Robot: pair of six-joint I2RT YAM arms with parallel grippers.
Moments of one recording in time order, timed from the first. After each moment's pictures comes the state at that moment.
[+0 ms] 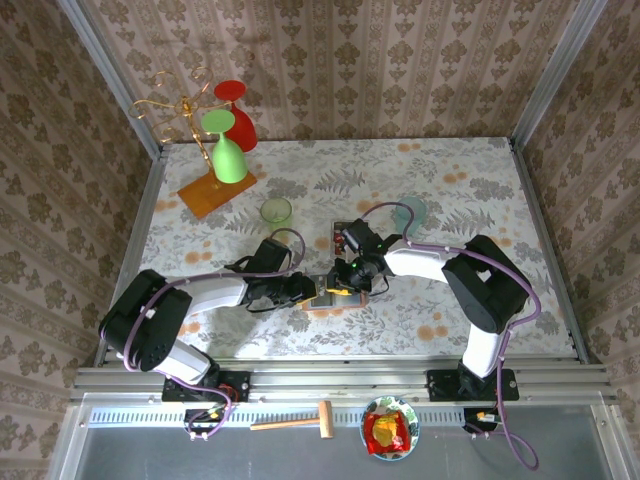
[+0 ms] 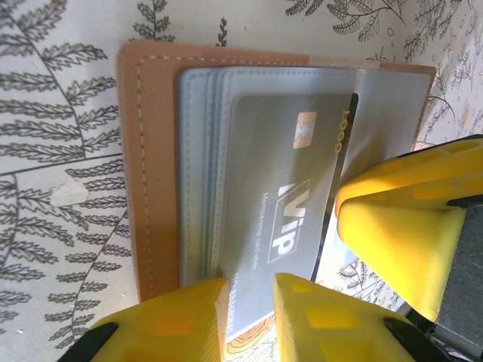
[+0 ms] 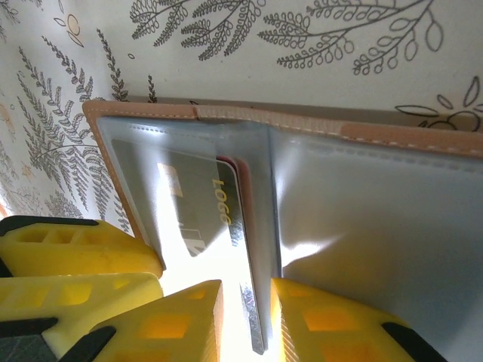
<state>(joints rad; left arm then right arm) -0.66 1.49 0.58 -0.07 0.50 -0.86 0.67 1.80 1.01 -0.34 -0.44 0.83</state>
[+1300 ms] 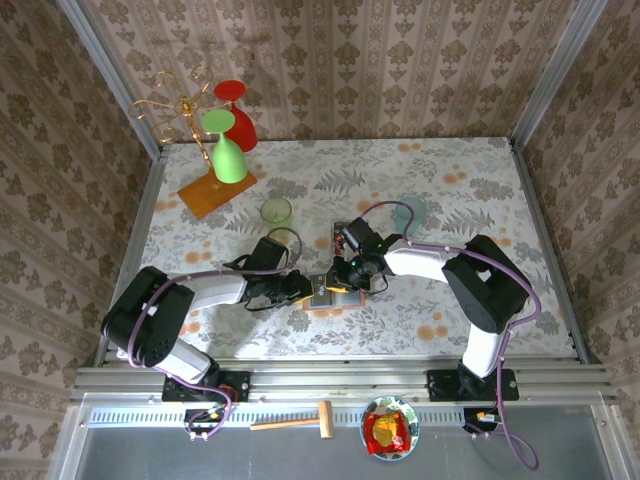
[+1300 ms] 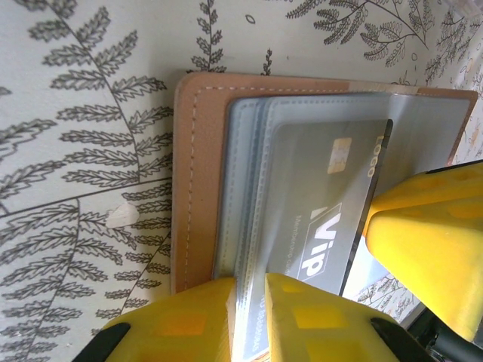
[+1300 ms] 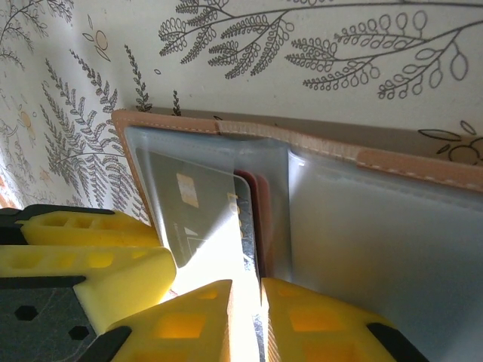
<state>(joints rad) -0.63 1.52 0.58 -0.07 0.50 -0.85 0.67 1.80 1.01 -0.30 -0.45 0.84</state>
